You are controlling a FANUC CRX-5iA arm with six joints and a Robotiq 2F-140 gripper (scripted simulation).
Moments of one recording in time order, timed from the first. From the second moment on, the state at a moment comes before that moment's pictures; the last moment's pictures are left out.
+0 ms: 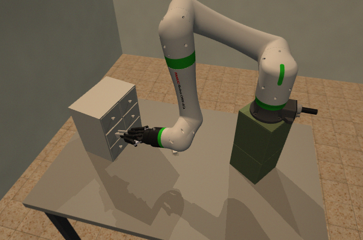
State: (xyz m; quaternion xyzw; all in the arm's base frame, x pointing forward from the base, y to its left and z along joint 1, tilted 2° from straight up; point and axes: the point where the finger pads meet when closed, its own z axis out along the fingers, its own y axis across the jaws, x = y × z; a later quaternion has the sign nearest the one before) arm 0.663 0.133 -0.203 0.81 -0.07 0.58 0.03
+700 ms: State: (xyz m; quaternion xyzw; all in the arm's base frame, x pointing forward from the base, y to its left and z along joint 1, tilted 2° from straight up) arm 0.644 0.136 -0.203 0.81 -0.07 0.58 0.03
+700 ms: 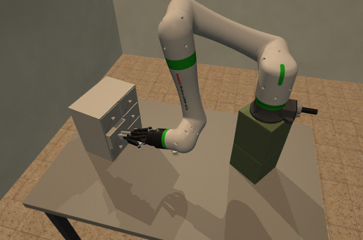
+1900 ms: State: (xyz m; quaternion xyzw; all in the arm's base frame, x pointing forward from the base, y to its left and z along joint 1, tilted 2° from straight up) arm 0.603 0.142 -0.204 0.81 -0.07 0.58 0.03
